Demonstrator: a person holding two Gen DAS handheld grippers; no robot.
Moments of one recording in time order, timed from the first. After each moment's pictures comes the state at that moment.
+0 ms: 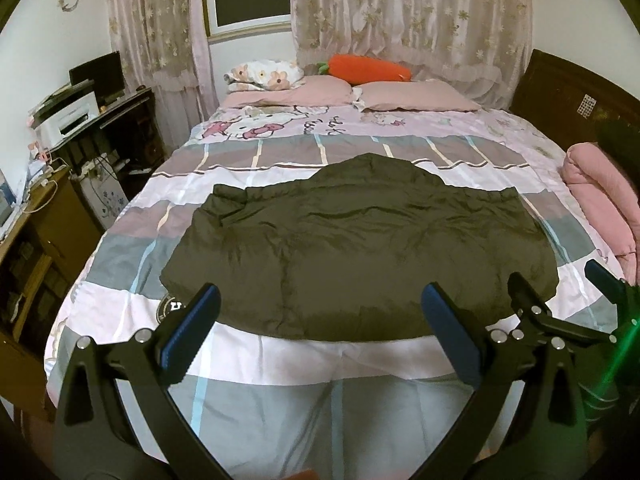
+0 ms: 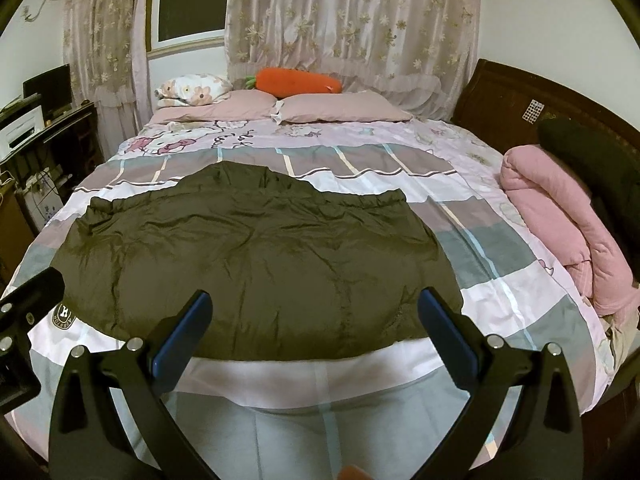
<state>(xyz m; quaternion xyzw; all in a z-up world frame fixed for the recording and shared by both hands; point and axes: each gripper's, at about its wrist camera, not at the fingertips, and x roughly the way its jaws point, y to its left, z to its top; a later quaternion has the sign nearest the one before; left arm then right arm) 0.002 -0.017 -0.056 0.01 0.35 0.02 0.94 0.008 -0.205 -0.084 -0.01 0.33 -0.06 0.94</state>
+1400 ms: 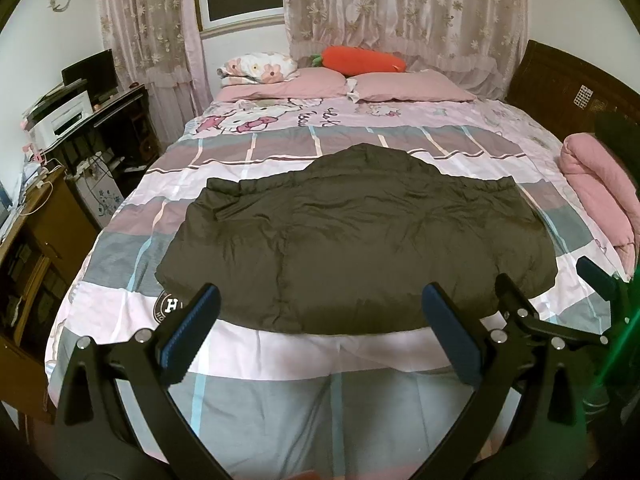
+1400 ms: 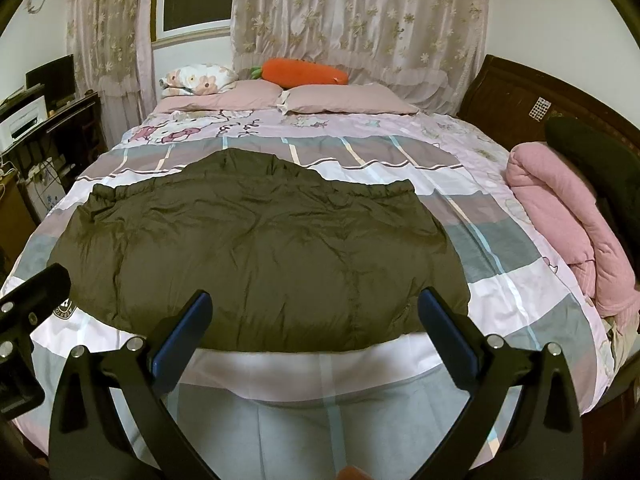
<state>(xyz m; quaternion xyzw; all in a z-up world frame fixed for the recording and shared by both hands) 0.004 -0.017 -0.064 0.02 0.36 0.01 0.93 0.008 -0.196 -0.098 -0.02 0.34 -0.05 0.94</state>
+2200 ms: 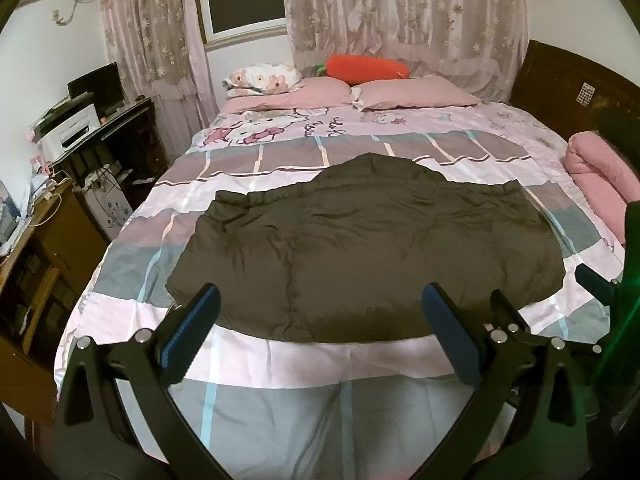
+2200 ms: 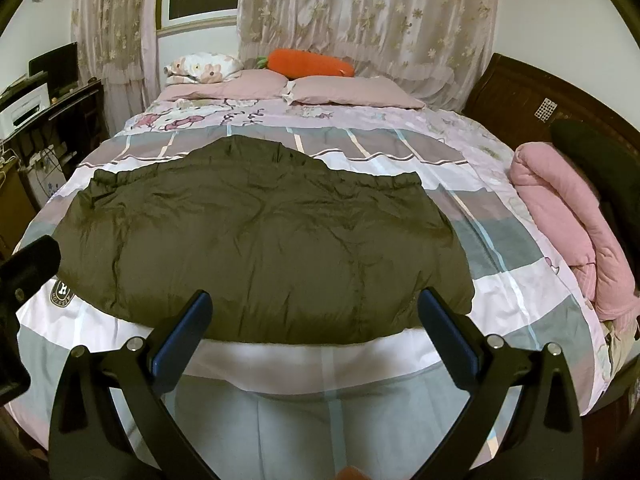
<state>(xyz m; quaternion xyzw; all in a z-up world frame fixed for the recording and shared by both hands) -0.001 -0.022 -0.059 0.03 0.34 0.02 0.94 0.012 -0.196 -0.100 -0.04 0.36 -0.04 0.93</state>
